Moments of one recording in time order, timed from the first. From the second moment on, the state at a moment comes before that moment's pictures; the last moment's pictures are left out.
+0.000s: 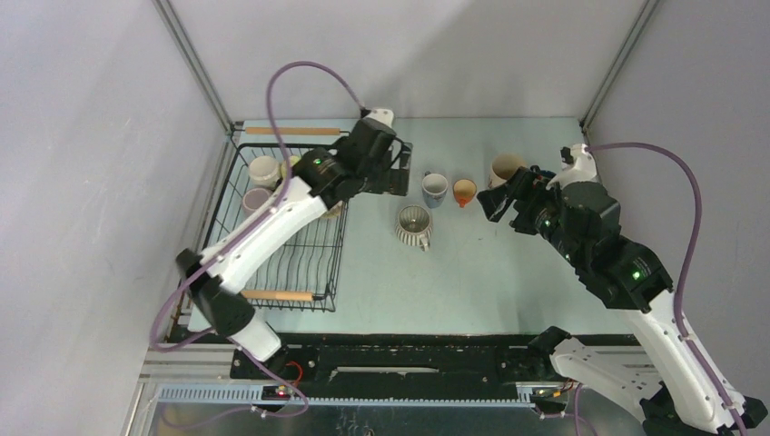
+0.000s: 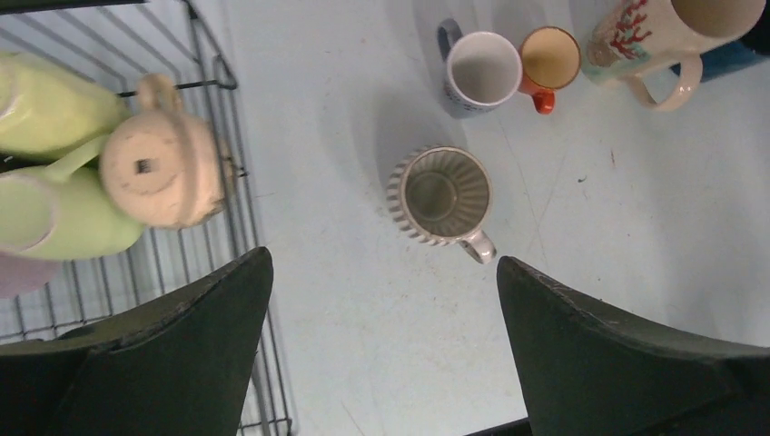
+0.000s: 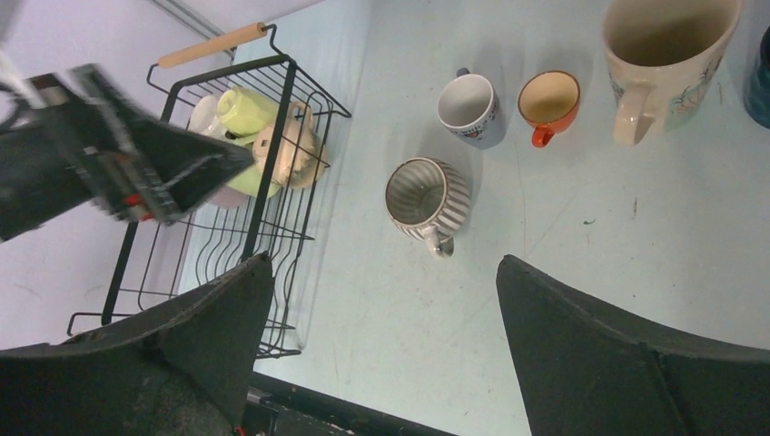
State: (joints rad) left arm -0.77 1.58 1.75 -0.91 -0.34 -0.43; right arm 0.59 0.83 1.25 -0.76 0.23 0.65
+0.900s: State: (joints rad) left arm -0.21 1.35 1.34 -0.88 -0.36 -0.51; right arm 0.56 0.94 1.22 -0.71 0.09 0.59
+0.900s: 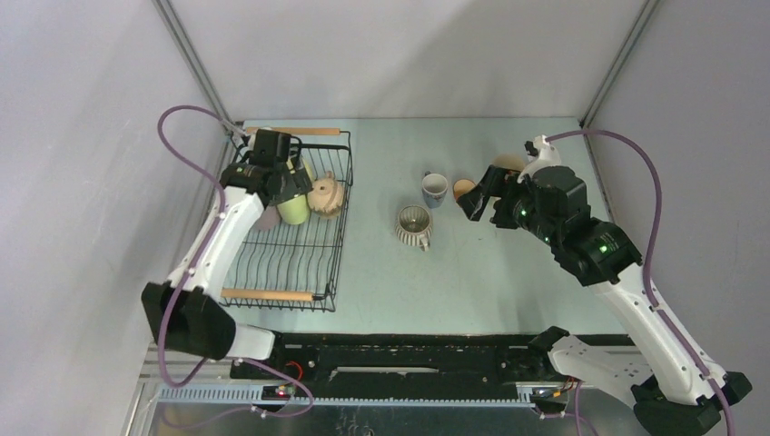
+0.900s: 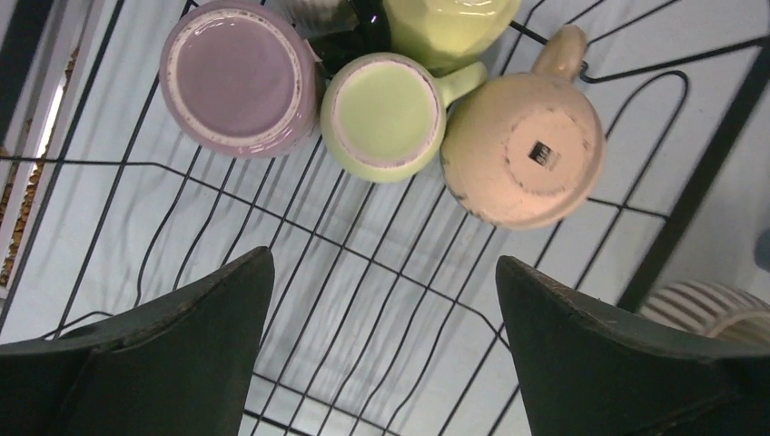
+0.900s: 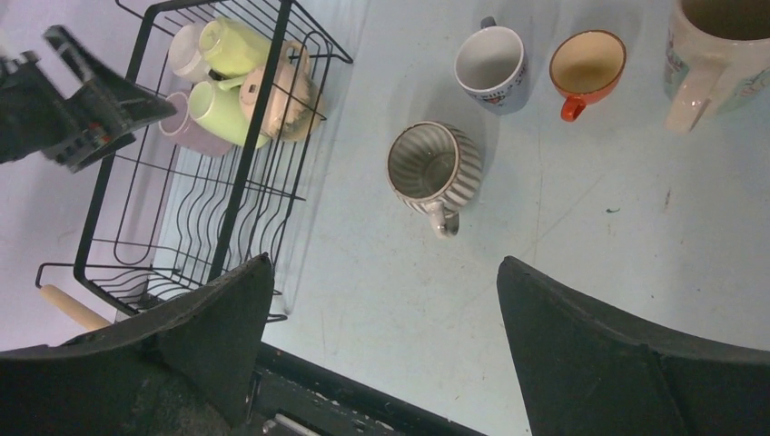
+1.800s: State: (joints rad) left arm -0.11 1.72 1.46 -0.78 -0.34 -0.47; right arm 0.54 0.93 1.18 -0.71 0.06 0.58
